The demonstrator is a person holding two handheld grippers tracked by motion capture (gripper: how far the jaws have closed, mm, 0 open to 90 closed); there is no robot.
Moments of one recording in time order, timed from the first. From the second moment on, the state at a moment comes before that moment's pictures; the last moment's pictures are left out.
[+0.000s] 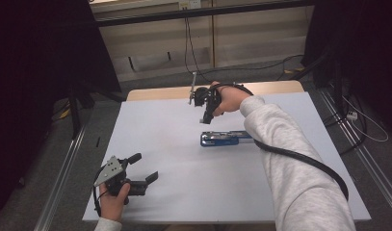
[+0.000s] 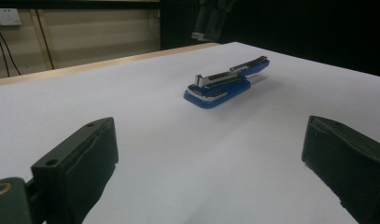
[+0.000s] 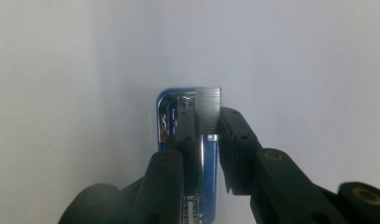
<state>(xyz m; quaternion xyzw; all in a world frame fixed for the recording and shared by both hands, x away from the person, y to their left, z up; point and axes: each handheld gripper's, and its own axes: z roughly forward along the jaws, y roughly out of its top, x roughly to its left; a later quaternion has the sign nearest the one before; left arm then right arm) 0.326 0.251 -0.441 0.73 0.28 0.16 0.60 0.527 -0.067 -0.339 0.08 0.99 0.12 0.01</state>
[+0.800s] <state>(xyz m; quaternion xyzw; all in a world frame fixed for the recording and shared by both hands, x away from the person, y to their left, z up) 0.326 0.250 -0.441 0.73 0.28 0.16 0.60 0.526 -0.071 -0.350 0.09 0.99 0.13 0.01</state>
